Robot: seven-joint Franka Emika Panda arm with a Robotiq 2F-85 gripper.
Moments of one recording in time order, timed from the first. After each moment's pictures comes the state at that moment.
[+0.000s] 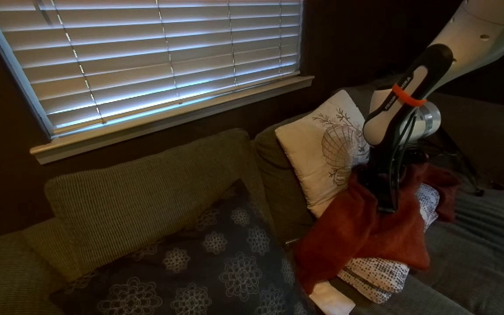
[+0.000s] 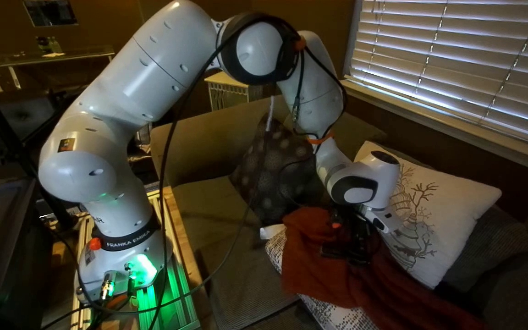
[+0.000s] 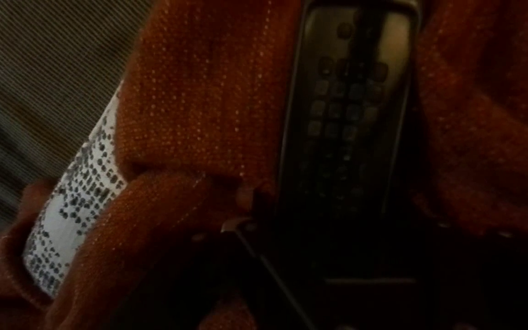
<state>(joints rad) -0.09 0.89 -0.23 -1.84 0.13 2.65 0.39</state>
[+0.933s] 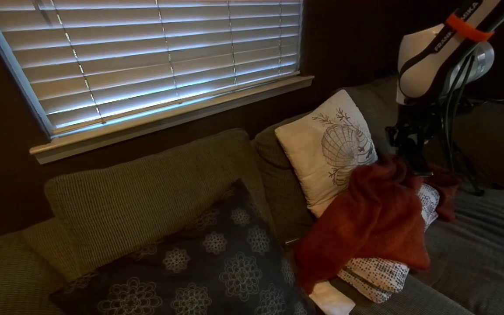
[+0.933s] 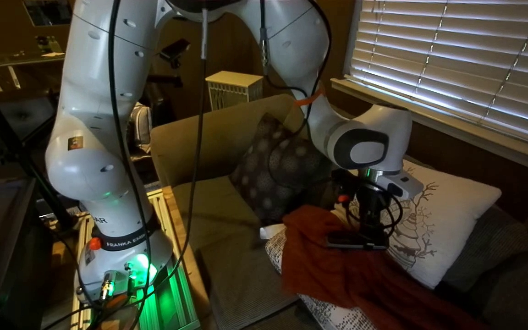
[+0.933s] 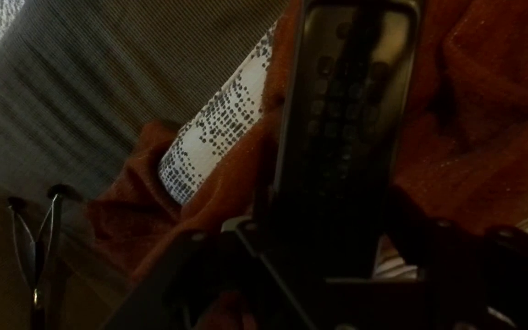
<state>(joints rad) 0.02 0.52 -0.41 -2.09 -0.06 2.57 0.39</state>
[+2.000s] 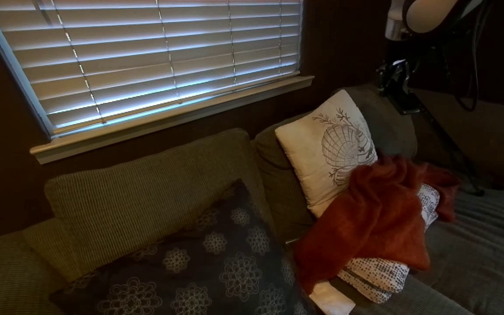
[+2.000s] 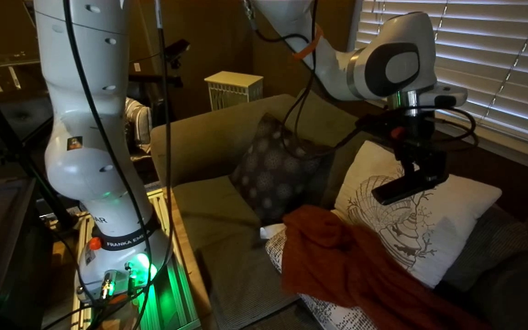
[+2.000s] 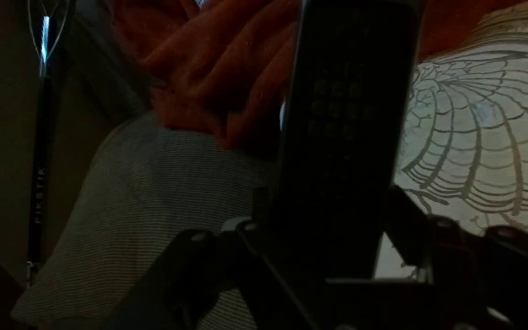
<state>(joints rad) 0.01 0.32 -0.36 -1.94 -0.35 2.49 0.30</state>
